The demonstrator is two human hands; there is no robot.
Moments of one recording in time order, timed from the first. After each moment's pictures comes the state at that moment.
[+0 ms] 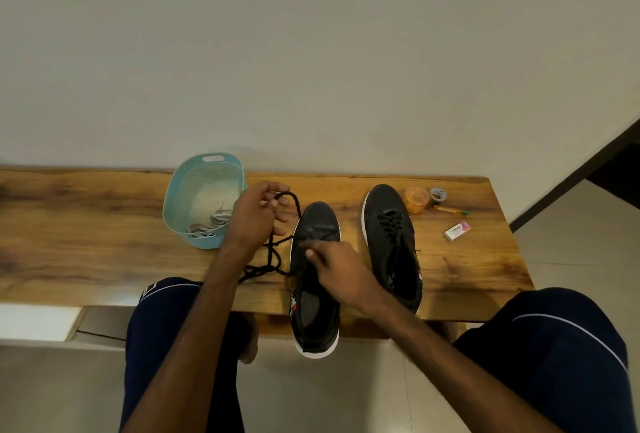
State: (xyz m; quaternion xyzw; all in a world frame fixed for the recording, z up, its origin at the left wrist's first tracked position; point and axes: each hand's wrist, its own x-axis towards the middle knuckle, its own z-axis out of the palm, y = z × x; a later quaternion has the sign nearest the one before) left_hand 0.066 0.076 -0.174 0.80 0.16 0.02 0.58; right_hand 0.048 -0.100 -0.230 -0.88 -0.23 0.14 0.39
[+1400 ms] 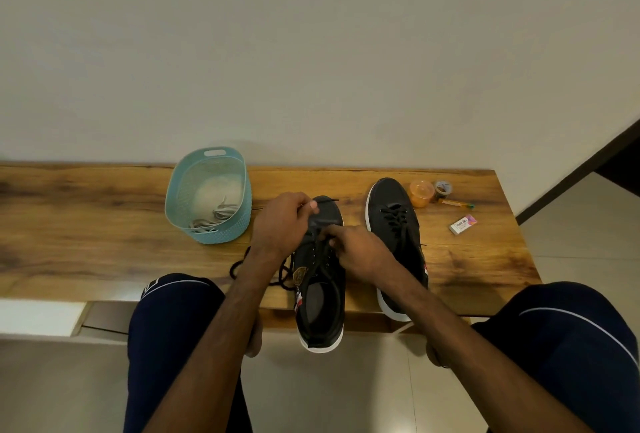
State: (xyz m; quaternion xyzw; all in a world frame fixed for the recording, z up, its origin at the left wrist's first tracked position) left_hand 0.067 0.050 -0.194 0.95 0.05 0.03 0.32; right_hand 0.080 -0.119 -0.243 -0.92 -0.24 0.16 0.26
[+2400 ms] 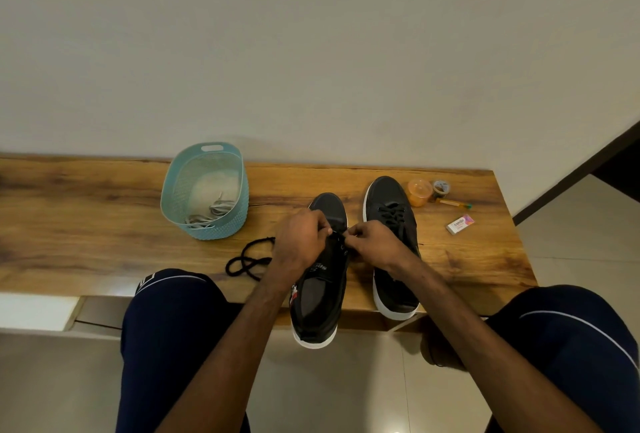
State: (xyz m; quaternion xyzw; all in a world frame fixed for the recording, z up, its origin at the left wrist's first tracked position) left_hand 0.068 0.019 -0.239 0.97 0.04 -0.03 0.23; right_hand 0.094 -0.145 -0.252 -0.84 -0.02 0.27 0.47
